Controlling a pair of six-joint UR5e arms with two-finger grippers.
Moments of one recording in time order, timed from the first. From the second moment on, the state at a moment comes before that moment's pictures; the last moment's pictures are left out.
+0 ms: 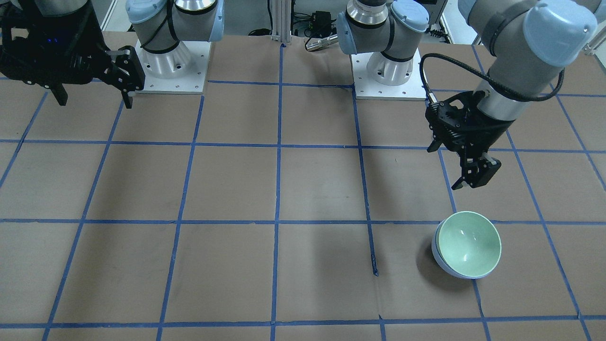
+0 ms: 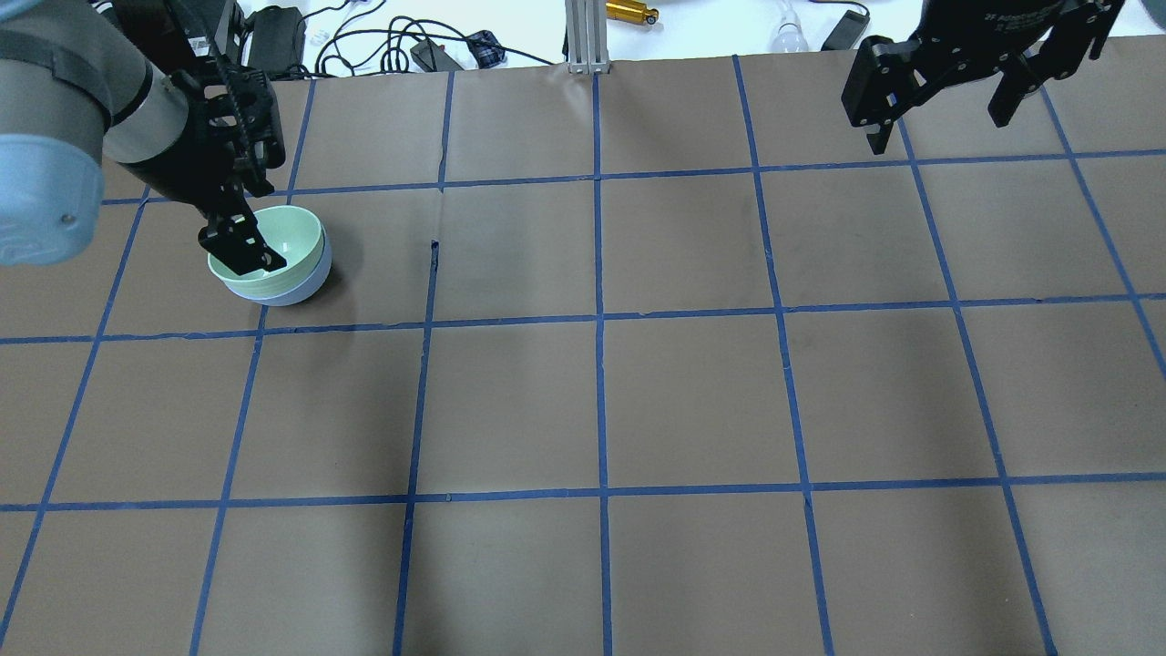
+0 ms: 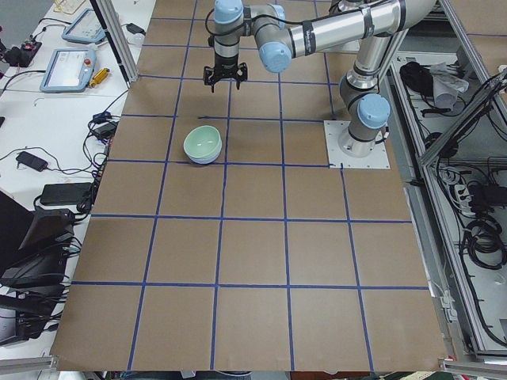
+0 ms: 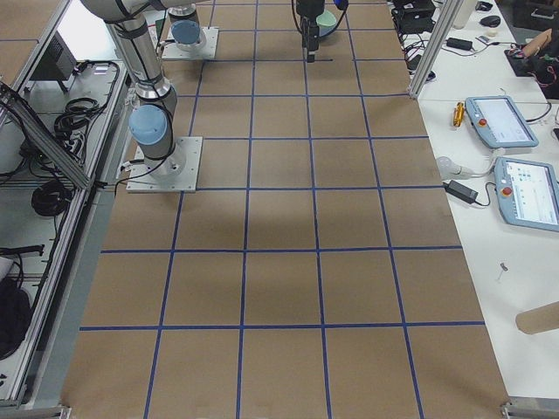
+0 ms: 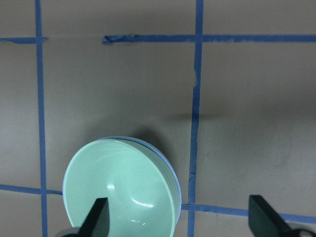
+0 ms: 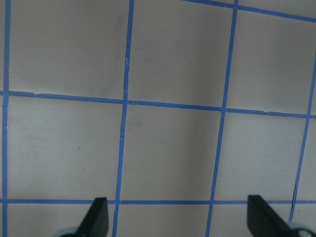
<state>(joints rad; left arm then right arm) -1.41 -1.61 -1.68 -1.36 1.50 1.40 1.59 -1.53 1.37 -1.44 -1.73 -0.09</state>
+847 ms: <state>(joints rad) -1.54 -1.57 -1.54 -1.52 1.57 0.71 1.59 -1.53 1.37 -1.45 -1.73 -0.09</state>
